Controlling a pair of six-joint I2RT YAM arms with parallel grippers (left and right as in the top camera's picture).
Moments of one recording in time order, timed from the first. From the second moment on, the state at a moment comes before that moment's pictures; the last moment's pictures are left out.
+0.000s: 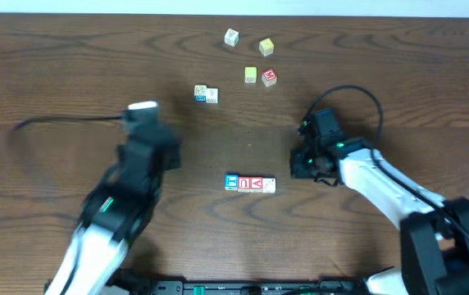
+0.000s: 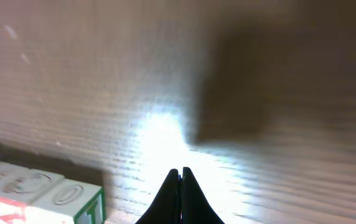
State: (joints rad) left arm -0.39 0.93 0.81 -0.50 -0.39 -0.38; right arm 0.34 1.62 0.88 -0.51 -0.14 0.36
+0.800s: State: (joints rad) left arm -0.39 0.12 0.83 -0.65 -0.52 -0.27; right arm 0.21 1.35 0.90 -0.47 0.04 0.23
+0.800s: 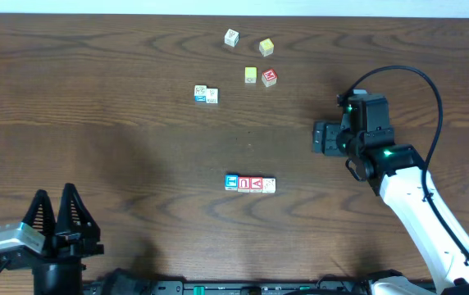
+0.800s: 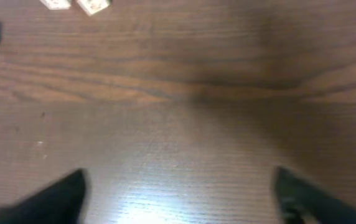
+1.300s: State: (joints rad) left arm -0.39 0.12 0.97 -0.79 -0.59 -0.15; right arm 0.21 1.35 0.90 -0.45 0.14 0.23
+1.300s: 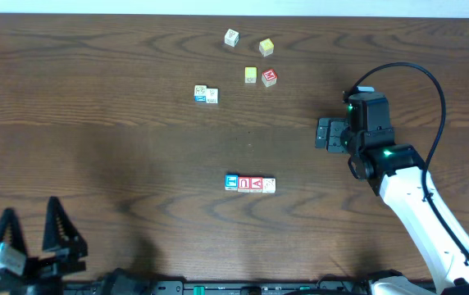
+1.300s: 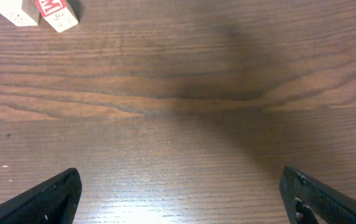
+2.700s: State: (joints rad) left arm 0.12 0.11 1.30 -1.12 -0.44 -0.56; right arm 0.21 1.35 0.90 -0.45 0.14 0.23
